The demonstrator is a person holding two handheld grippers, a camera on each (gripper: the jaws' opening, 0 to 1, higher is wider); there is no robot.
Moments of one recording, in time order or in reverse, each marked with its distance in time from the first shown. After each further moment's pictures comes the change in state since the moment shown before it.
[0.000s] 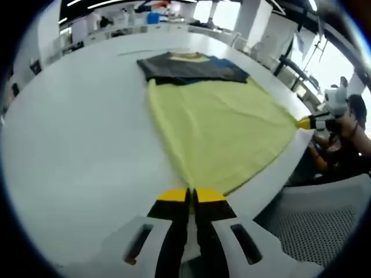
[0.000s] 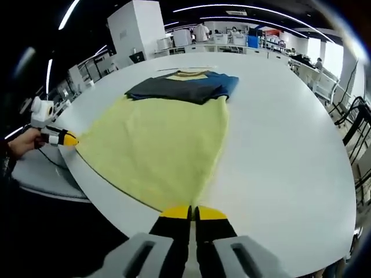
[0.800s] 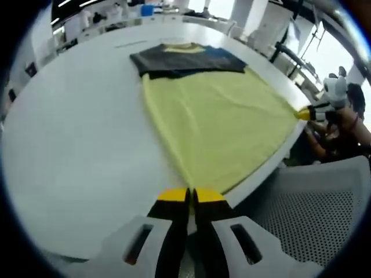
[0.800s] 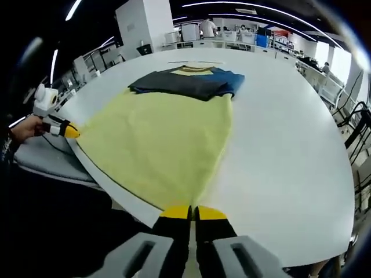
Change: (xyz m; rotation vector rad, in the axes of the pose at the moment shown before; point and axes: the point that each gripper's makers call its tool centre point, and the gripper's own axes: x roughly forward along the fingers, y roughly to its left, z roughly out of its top) left arm -0.012 -0.010 -0.024 0.005 0.093 -0.005; right arm -0.013 0.018 -0.020 -0.054 0.042 0.017
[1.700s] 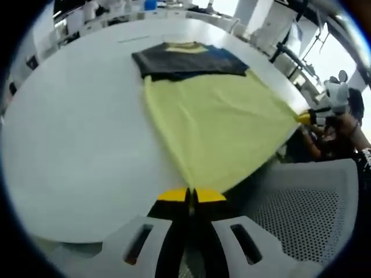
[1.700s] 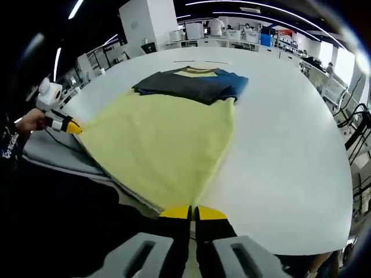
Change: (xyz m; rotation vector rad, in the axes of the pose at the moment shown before) left arm -0.026 -0.011 -0.006 -0.038 0.034 -0.015; right arm -0.020 0.012 -0.005 -0.017 0.014 0.020
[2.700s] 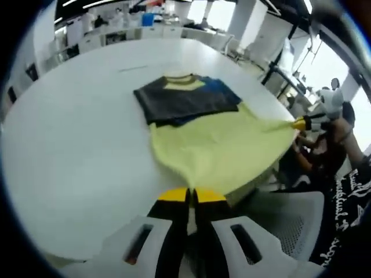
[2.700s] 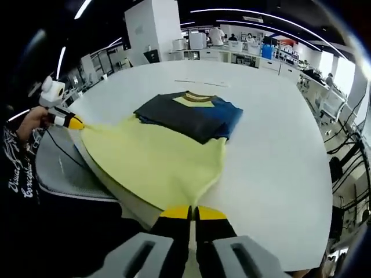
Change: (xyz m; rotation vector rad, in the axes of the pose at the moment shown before) left arm -0.046 0.005 0.079 0.027 -0.119 -0.036; right arm -0.045 -0.006 0.074 -0.051 -0.060 -0.024
